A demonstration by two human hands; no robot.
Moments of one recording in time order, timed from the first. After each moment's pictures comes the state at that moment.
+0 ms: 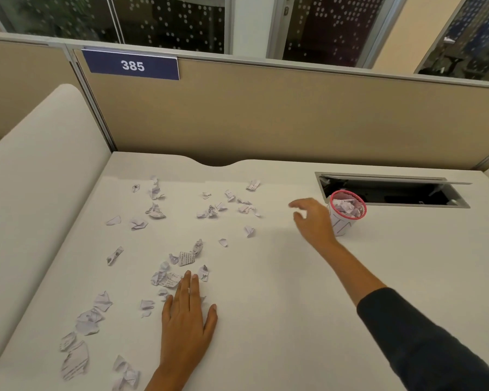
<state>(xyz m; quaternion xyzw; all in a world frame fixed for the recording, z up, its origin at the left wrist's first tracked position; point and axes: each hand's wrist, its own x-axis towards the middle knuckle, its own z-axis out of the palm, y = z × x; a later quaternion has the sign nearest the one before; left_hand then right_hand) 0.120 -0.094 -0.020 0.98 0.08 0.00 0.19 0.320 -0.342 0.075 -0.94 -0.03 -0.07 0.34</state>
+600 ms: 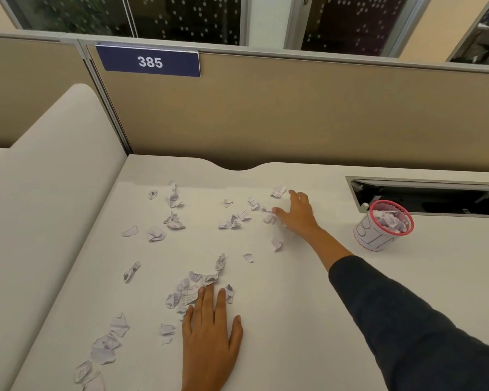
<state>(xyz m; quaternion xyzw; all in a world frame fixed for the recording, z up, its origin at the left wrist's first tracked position) 0.148 -0.086 -0.022 0.99 0.08 -0.01 0.13 0.421 -0.263 -0.001 -0.96 0.04 0.08 0.28</state>
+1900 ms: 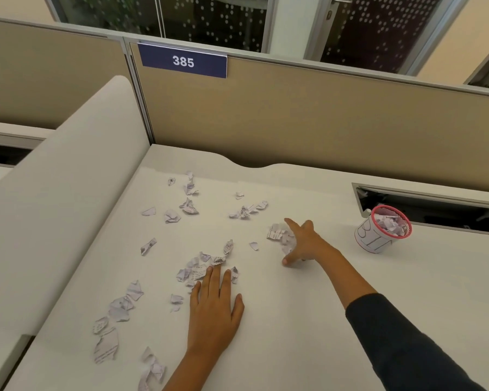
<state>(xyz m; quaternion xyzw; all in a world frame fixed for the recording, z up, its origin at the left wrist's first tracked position) 0.143 -0.088 -0.019 0.99 0.09 0.01 0.14 0.335 -0.274 0.041 -0.94 -0.07 0.30 0.14</state>
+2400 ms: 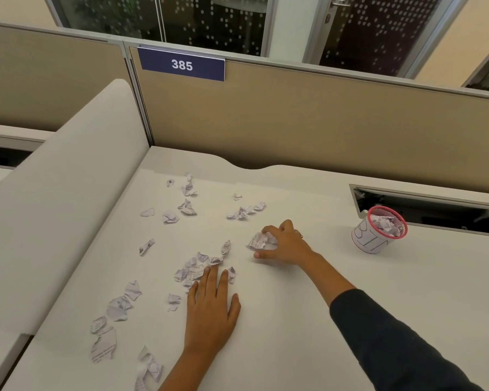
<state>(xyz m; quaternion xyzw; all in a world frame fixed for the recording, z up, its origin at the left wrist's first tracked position) 0.143 -0.087 -0.024 0.99 0.09 0.01 0.14 0.331 -0.253 0.016 -0.95 -0.13 0.24 0.18</state>
